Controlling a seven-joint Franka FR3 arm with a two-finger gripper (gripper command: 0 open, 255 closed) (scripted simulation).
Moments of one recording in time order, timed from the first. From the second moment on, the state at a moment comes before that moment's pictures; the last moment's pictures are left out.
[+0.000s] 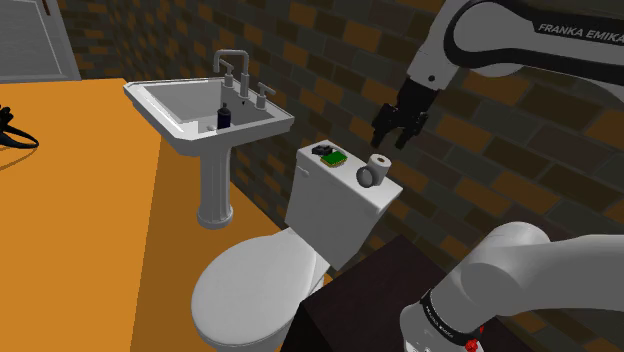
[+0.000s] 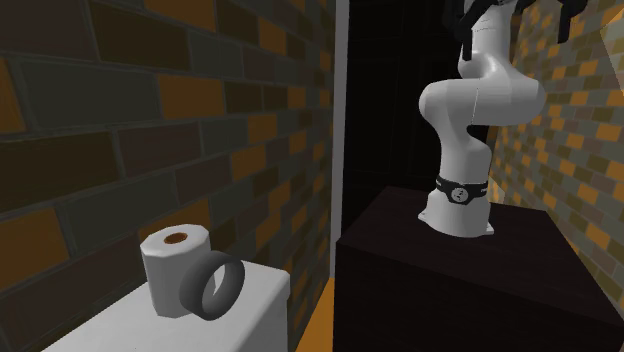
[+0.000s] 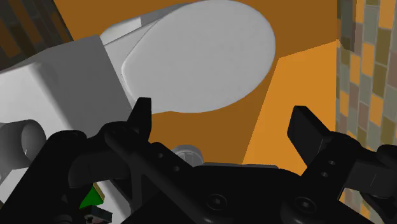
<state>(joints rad) -0.02 -0.74 -0.01 -2.43 0.11 1.72 0.13</state>
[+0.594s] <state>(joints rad) -0.07 -0.68 -0.11 -2.55 0.03 1.93 0.00</state>
